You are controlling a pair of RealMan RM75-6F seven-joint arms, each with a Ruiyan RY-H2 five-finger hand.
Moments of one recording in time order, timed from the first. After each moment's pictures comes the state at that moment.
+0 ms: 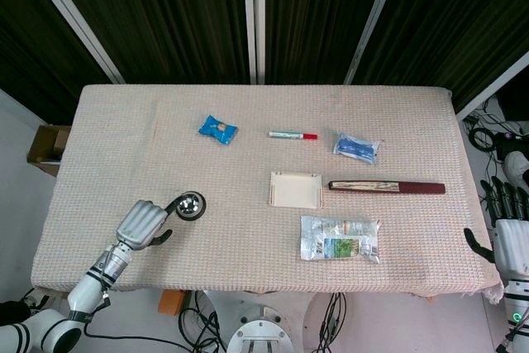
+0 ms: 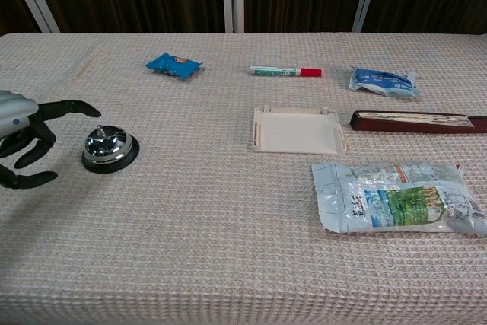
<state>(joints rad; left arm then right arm) -0.43 -1.42 0.04 -1.50 1.51 1.13 0.24 0.03 -1.14 0.10 -1.58 -1.47 1.54 -0.06</state>
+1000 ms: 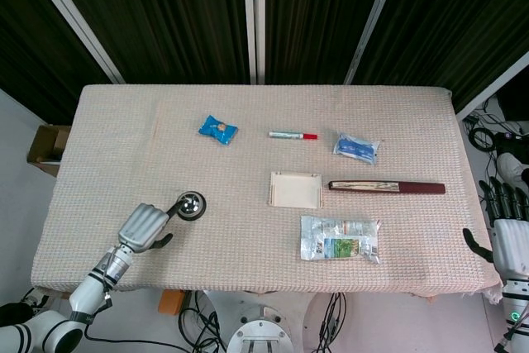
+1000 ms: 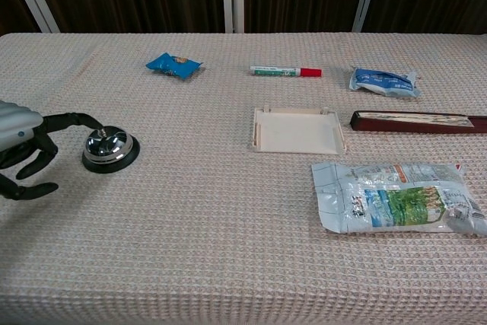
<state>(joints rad) -0.43 -1.43 0.04 -1.51 1.50 1.11 0.25 0.03 -1.15 0.10 -1.57 -1.47 1.54 -0.06</state>
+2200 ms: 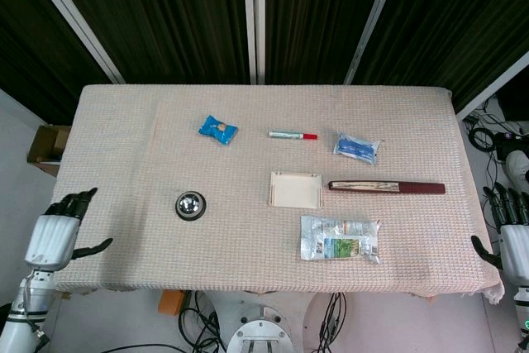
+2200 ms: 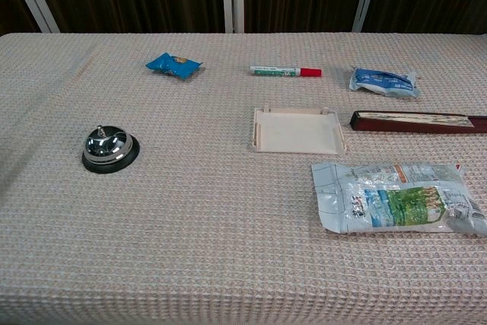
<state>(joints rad) -0.12 -1.26 0.06 -1.52 1.51 1.57 0.25 0.02 -1.08 0.06 -1.56 -1.50 1.53 -0.05</state>
